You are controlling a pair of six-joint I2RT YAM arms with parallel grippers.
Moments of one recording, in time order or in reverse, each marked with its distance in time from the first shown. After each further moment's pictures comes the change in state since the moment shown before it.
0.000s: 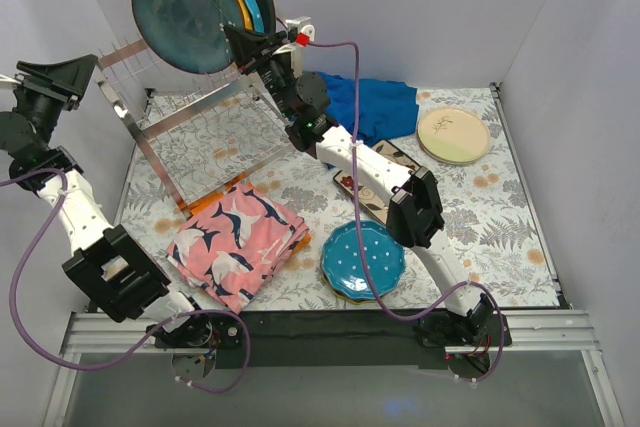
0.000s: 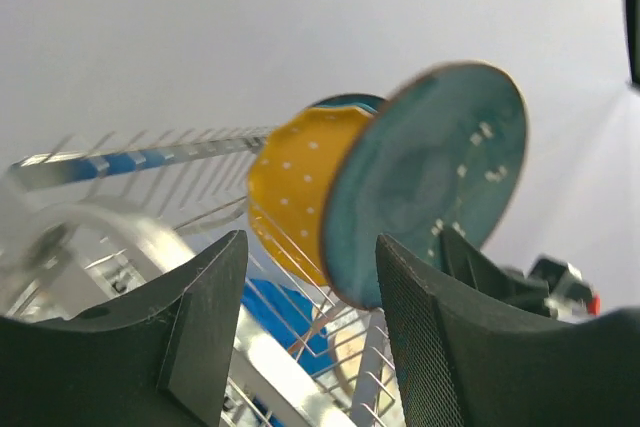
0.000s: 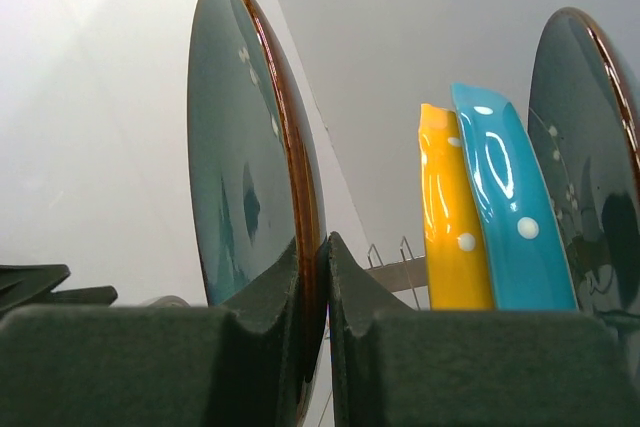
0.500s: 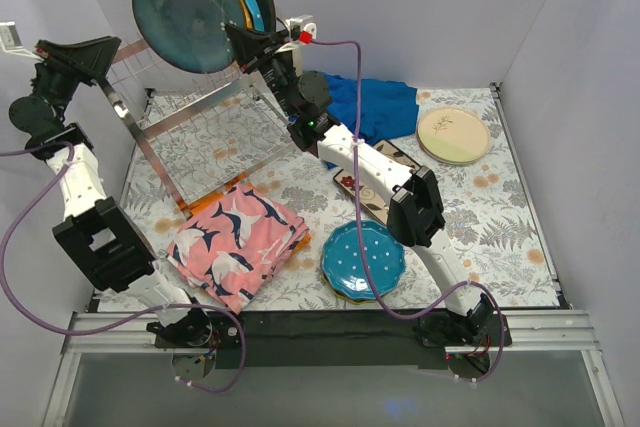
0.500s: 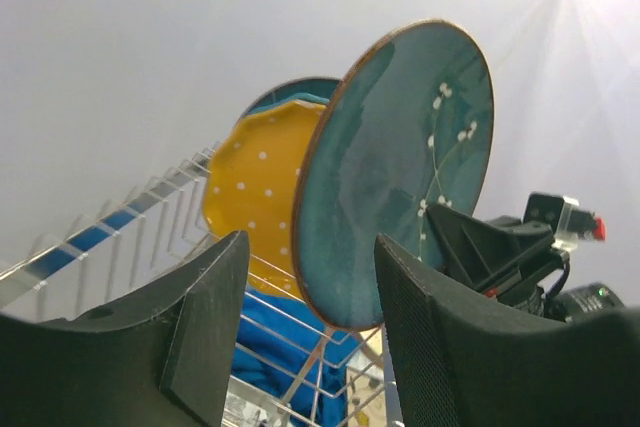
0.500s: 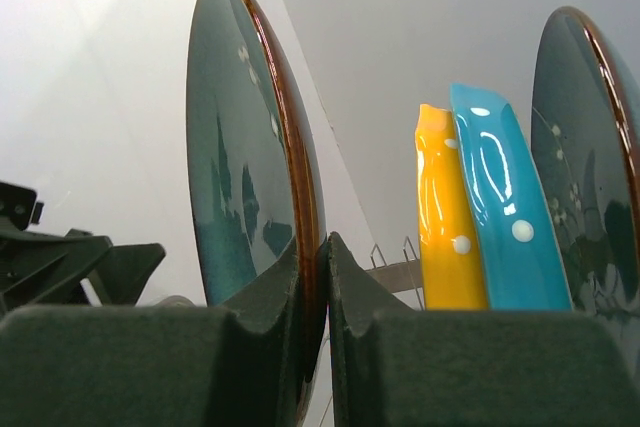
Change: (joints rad) left arm -0.121 0.192 0.110 0.473 0.076 -0.068; right arm -0.010 0.000 0.000 -0.001 -0.017 0.027
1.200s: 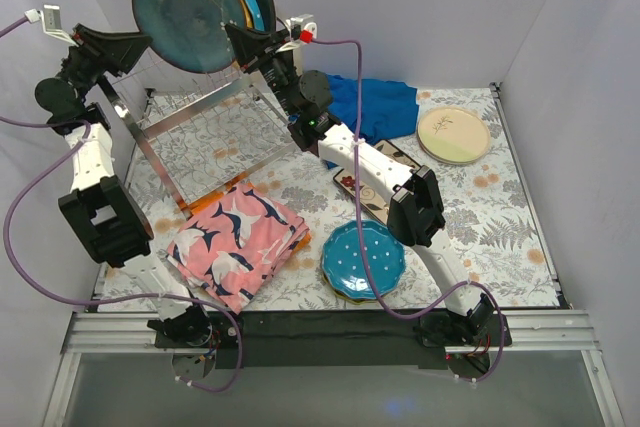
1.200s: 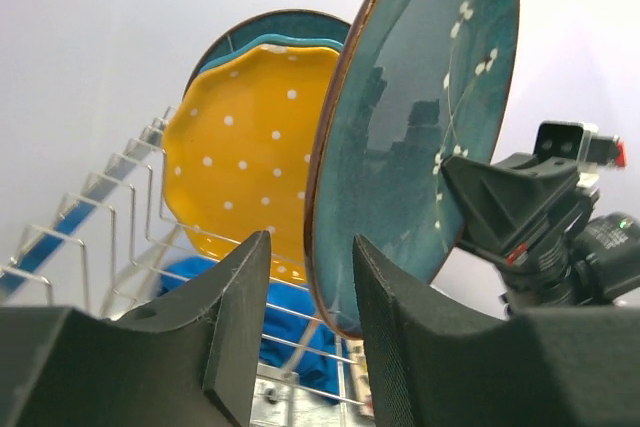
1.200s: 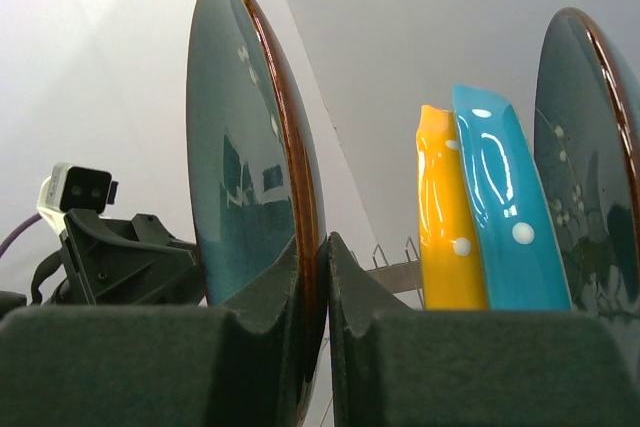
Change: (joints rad) left arm -0.147 0.179 0.196 -0.007 0.109 0.066; right arm -0.003 0.000 0.000 0.001 -0.014 0.005
